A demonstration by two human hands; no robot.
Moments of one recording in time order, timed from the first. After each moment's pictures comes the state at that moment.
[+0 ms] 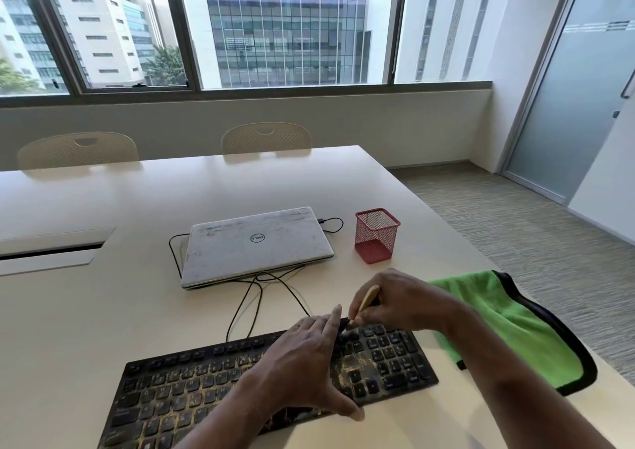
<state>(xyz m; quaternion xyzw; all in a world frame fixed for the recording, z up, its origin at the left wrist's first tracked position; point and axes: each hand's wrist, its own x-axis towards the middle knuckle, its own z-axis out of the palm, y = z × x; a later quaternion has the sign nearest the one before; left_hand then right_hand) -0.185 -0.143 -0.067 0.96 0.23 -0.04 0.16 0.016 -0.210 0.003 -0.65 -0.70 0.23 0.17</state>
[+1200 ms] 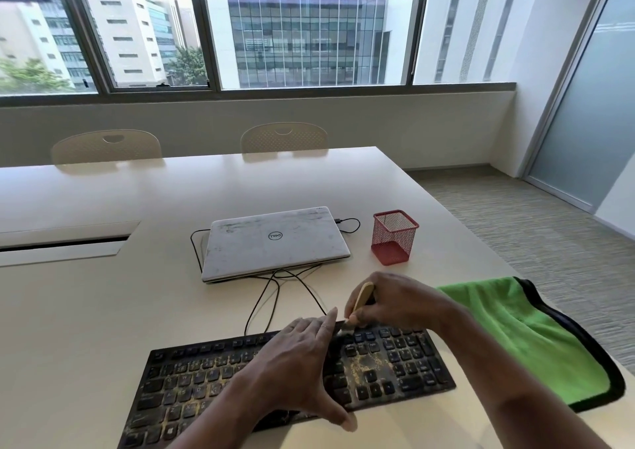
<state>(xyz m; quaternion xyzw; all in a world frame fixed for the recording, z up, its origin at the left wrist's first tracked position) -0.216 -0.136 -0.063 0.96 0.25 -0.05 0.15 -0.005 -0.190 -0.002 -0.64 -0.71 0.24 0.17</state>
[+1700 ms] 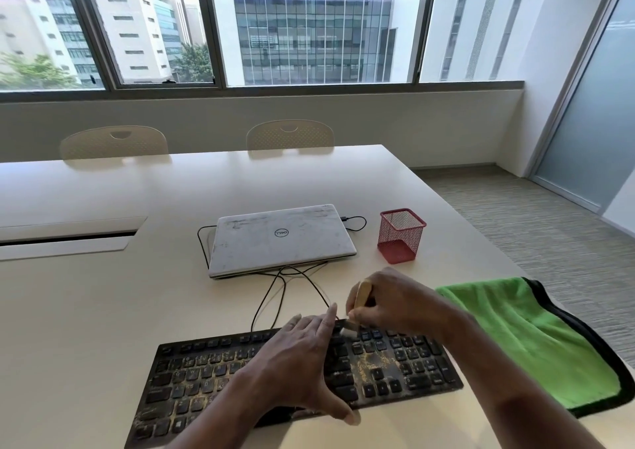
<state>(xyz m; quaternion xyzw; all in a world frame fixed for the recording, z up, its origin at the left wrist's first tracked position) -0.223 -0.137 -0.060 0.95 0.27 -0.05 0.17 -0.019 -0.191 -0.004 -0.62 -0.73 0.22 0.20</state>
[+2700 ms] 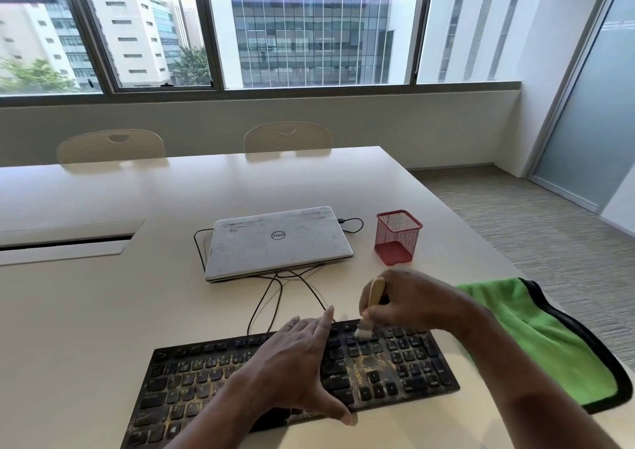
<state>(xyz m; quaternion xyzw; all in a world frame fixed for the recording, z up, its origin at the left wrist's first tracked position) -0.220 -0.139 -0.052 0.94 0.28 -0.07 0.17 -0.001 -0.201 0.010 -0.65 -0.71 0.22 0.17</state>
